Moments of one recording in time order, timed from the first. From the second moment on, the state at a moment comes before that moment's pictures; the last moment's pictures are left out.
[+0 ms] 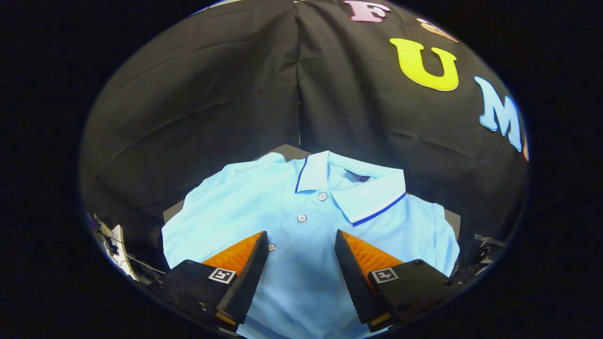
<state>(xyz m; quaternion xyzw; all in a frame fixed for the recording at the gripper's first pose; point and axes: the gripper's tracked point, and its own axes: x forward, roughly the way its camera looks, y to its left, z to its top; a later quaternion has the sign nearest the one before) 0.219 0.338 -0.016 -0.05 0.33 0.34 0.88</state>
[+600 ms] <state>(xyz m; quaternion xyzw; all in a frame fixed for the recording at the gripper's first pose) 0.223 0.346 -0.009 0.01 0.31 0.34 0.89</state>
